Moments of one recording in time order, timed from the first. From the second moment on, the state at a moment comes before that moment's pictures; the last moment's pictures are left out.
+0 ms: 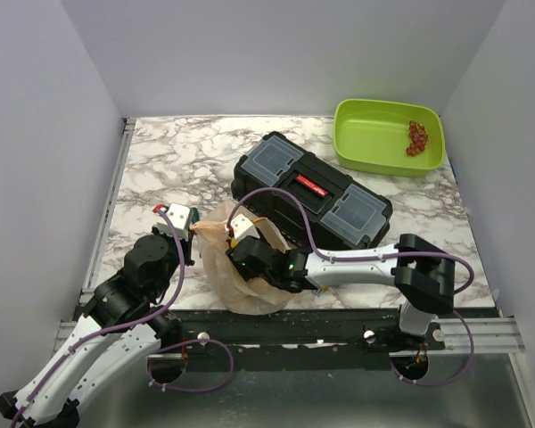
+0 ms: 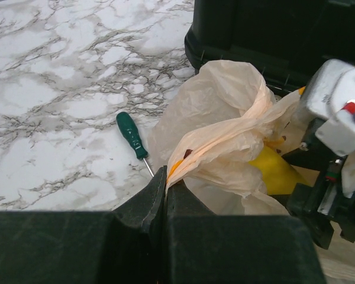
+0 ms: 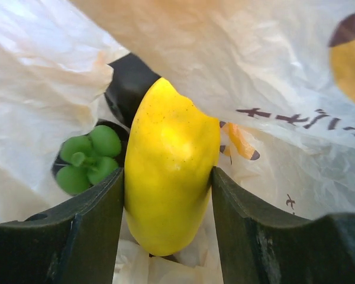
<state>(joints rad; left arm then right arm) -0.70 0.40 0.68 -0.61 -0.39 -0.09 1.28 1.77 1.11 -0.08 0.50 0.29</state>
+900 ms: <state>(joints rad) -0.67 0.40 0.68 -0.59 -0.37 -0.08 1.28 1.39 1.01 0.09 0.42 0.28</state>
